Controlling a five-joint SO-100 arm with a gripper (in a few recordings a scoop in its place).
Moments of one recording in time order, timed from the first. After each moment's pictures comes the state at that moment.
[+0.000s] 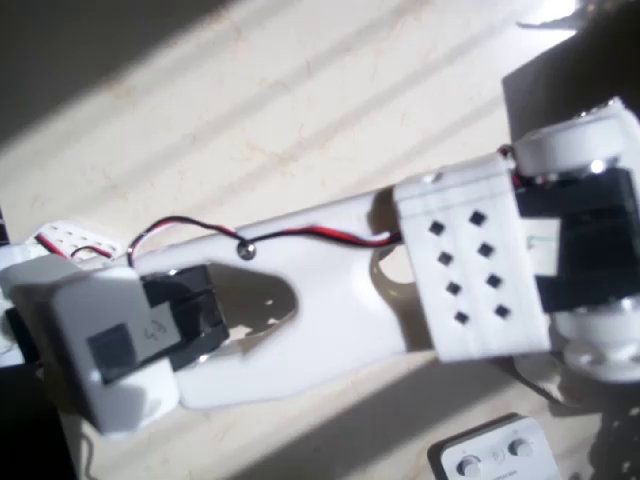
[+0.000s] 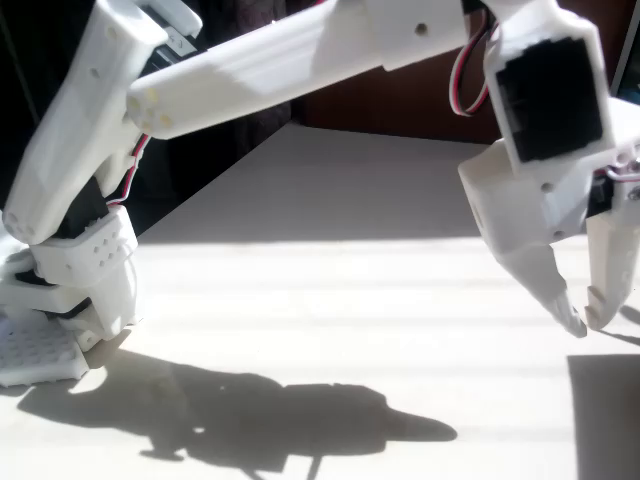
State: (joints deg) arm -1.8 50.1 25.8 89.4 -15.6
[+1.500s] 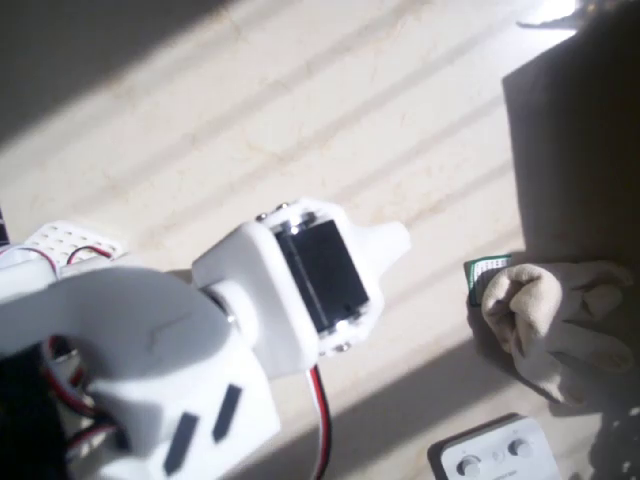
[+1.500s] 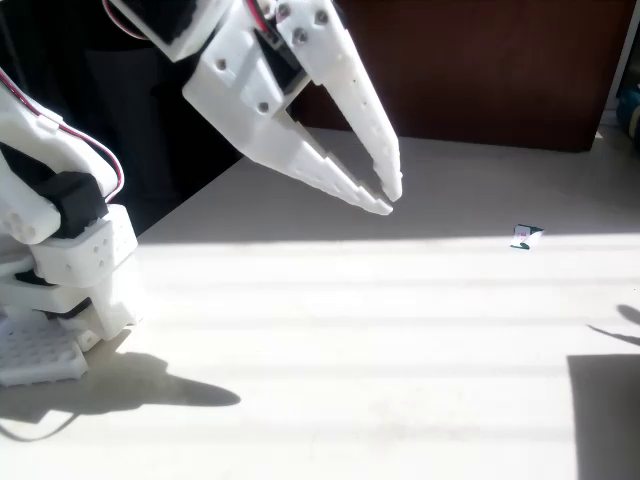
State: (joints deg) arm -1.8 138.7 121.3 62.8 -15.7
